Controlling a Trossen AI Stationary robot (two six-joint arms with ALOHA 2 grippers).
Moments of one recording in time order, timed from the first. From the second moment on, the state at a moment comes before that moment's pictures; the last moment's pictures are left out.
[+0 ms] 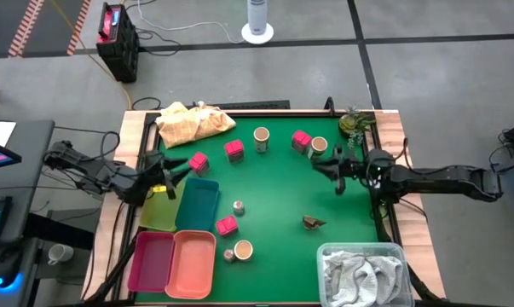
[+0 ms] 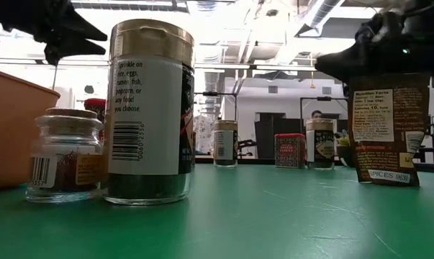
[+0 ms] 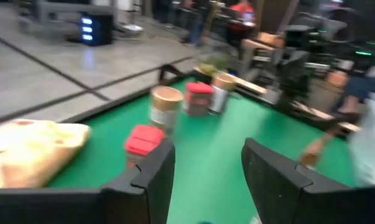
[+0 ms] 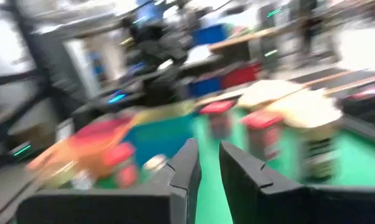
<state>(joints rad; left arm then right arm) -0.39 0.37 0.44 -0.27 -0.90 -0.43 -0.27 0.63 0.09 0.62 -0.13 0.24</state>
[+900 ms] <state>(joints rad) 0.28 0.97 0.77 -0.67 -0.31 -0.36 -0.31 0.69 0.44 0.34 -0.08 0.04</state>
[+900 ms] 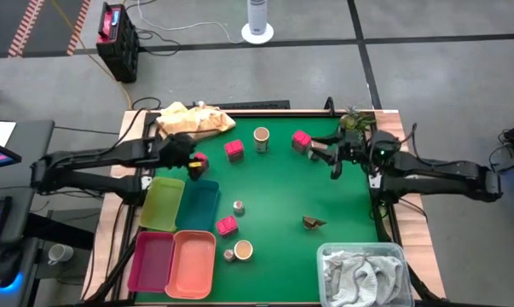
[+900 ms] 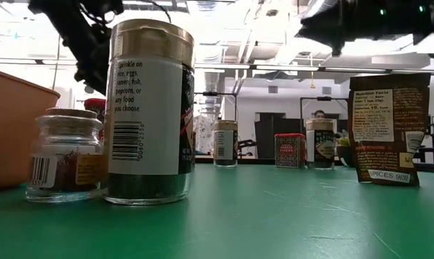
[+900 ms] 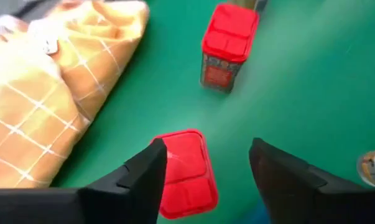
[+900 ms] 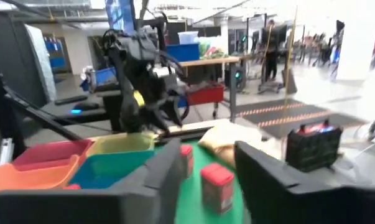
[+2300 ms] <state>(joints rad) 0.46 1.40 0.89 -0.83 -0.11 -0.12 -0.30 0.72 0.57 0.19 -0.07 -0.01</state>
